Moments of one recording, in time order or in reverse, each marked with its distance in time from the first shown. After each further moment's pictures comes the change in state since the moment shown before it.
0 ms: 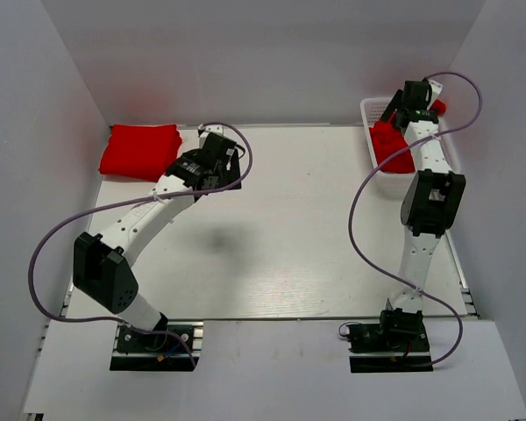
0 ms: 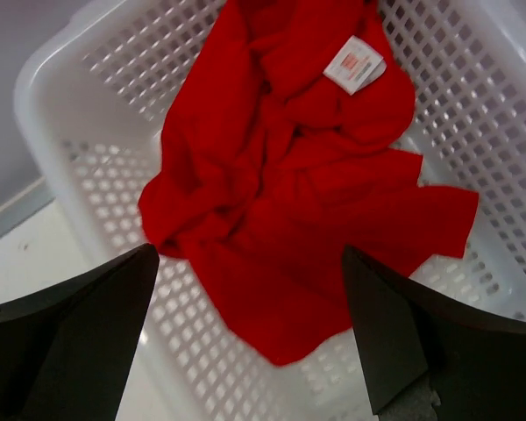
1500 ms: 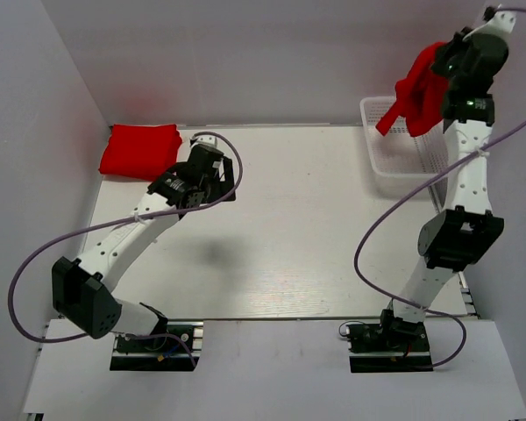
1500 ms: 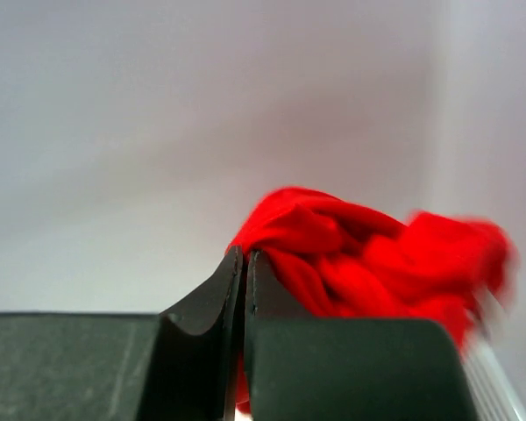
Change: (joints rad) left arm 0.000 -0.148 -0.128 0.027 0.091 0.035; right arm -0.097 -0.392 -0.069 0.328 -0.298 -0.082
